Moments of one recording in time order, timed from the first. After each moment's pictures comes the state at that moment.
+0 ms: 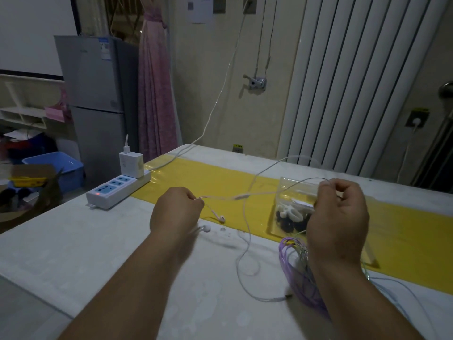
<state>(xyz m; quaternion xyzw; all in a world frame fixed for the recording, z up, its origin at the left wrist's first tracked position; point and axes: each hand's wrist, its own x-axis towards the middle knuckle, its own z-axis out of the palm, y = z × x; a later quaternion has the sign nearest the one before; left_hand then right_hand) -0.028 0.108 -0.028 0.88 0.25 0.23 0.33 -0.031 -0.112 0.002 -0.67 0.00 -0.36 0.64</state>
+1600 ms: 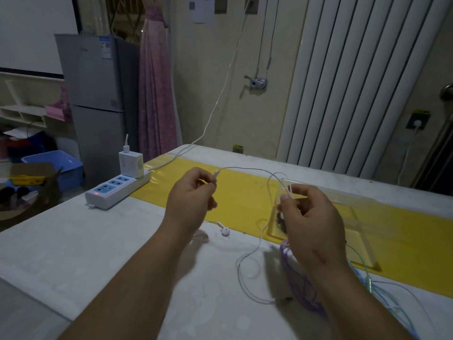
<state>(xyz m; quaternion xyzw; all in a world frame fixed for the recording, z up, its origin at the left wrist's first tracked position) -0.034 0.085 -0.012 0.71 0.04 0.30 0.64 -0.028 -0.107 -0.010 -0.79 -0.10 -0.23 0.57</state>
